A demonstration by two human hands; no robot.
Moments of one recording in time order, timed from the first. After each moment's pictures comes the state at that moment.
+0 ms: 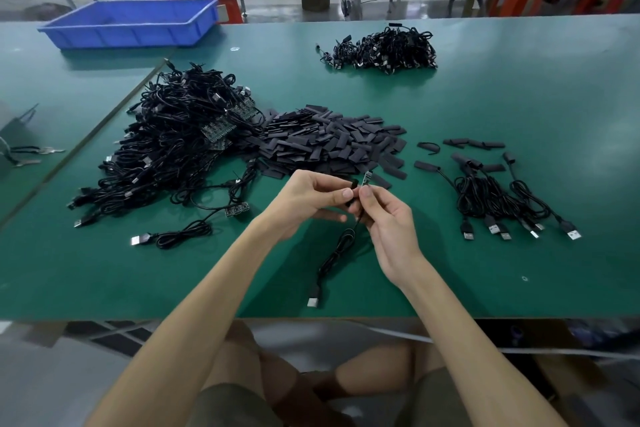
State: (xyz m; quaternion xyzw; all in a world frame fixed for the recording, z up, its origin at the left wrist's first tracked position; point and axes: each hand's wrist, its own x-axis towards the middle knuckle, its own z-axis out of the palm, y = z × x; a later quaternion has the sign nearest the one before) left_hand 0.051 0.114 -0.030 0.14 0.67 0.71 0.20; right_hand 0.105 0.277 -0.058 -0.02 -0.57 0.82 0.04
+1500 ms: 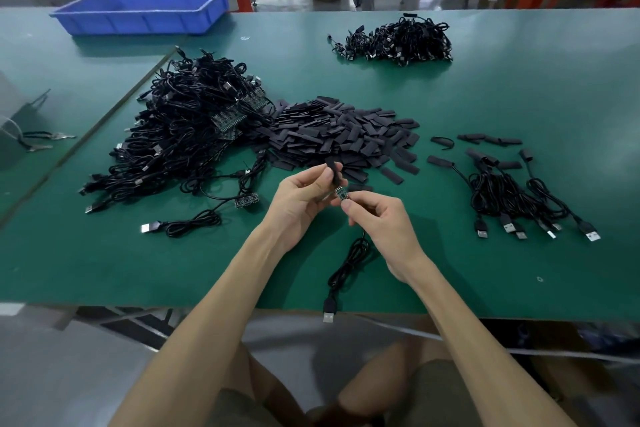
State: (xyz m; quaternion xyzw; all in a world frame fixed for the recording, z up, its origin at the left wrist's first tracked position) left_hand 0.056 0.102 -0.063 0.07 0.50 0.86 0.12; right_hand 0.104 0.270 -0.063 0.08 -0.74 0.67 0.02
